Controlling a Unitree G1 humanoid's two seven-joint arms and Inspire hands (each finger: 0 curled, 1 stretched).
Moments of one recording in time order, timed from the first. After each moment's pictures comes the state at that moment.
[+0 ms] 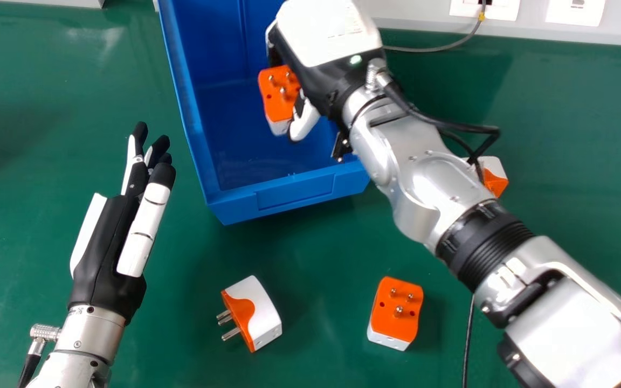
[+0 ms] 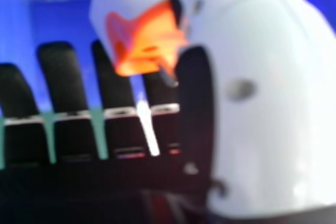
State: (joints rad) left arm 0.06 0.22 0.17 0.28 -0.14 -0.44 -0.28; right arm -1.01 -0.02 0.59 0.89 -0.97 0.14 -0.09
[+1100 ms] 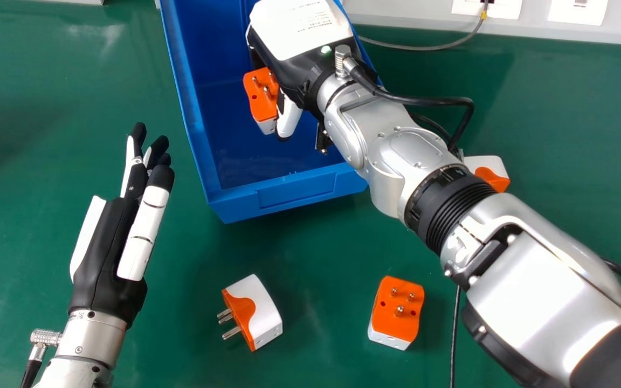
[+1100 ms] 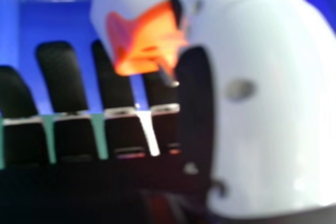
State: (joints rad) left arm 0.08 0.21 0.16 0.26 -0.13 -0.47 -0.27; right arm -1.21 0.05 0.64 1.20 -0.90 0.09 -0.17
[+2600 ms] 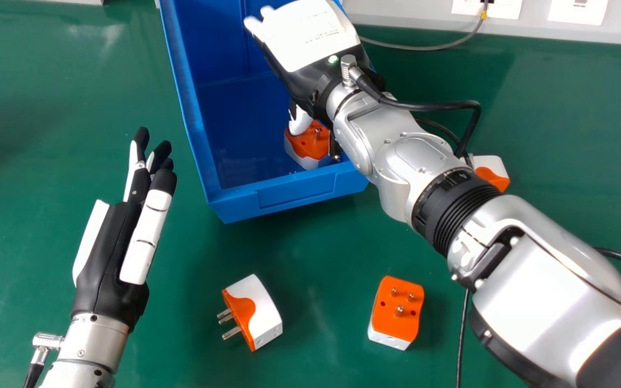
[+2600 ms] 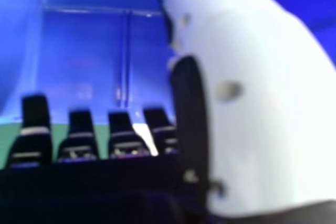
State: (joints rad) left arm 0.10 0.21 0.15 0.25 -0.13 -0.45 -0.26; right arm -1.20 0.03 0.73 1.21 -0.88 0.11 -0.17
